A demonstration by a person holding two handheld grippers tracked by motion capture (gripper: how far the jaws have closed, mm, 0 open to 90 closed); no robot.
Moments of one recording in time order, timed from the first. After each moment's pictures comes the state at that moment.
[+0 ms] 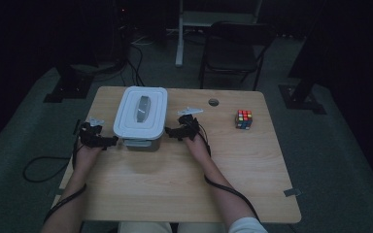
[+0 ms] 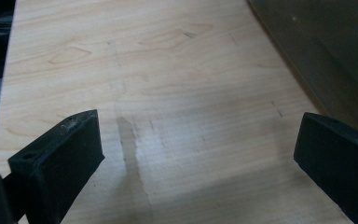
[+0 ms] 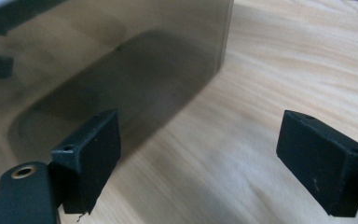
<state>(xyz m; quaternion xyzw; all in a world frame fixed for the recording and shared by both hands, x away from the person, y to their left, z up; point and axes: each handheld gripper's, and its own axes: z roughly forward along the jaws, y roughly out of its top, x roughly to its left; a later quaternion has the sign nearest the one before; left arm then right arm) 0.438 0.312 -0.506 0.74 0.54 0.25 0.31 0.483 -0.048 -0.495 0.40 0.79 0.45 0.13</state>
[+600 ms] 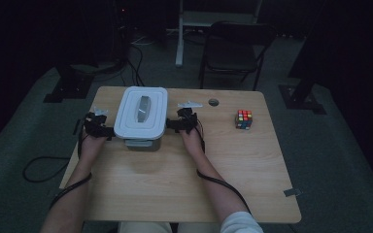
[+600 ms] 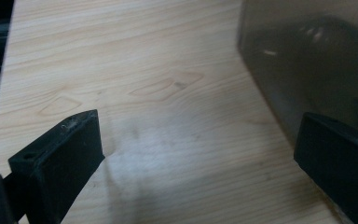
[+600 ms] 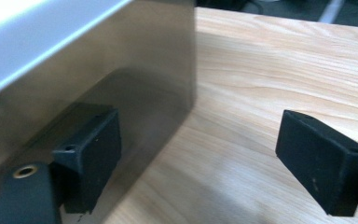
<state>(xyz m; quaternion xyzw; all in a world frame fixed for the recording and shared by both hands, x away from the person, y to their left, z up) 0.465 0.294 -0.491 0.74 0.53 0.25 0.32 0.502 -0.041 -0.490 0.45 0.75 0.46 0.16</state>
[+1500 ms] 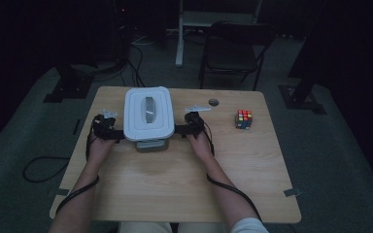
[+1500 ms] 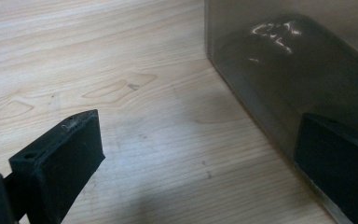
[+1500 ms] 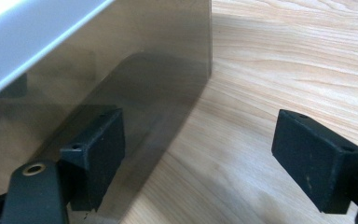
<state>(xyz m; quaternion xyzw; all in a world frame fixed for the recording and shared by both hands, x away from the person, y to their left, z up) 0.454 0.262 -0.488 0.75 0.52 0.25 0.32 0.488 -0.069 -0.493 0.44 0.76 0.47 0.11</state>
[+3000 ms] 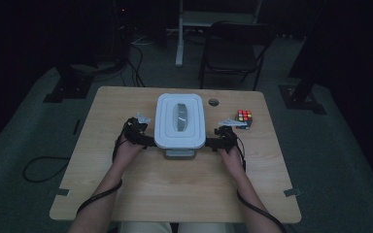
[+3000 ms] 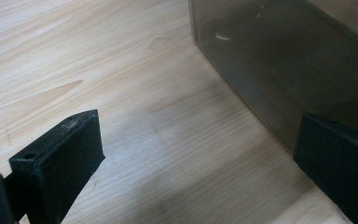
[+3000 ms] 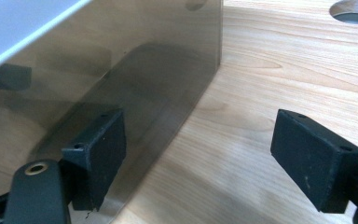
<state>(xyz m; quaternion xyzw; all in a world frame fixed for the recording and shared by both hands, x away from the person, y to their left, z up) 0.441 0.160 -0.486 0.81 0.44 0.21 0.31 0.431 -0.176 -0.496 0.47 0.75 0.46 0.13</state>
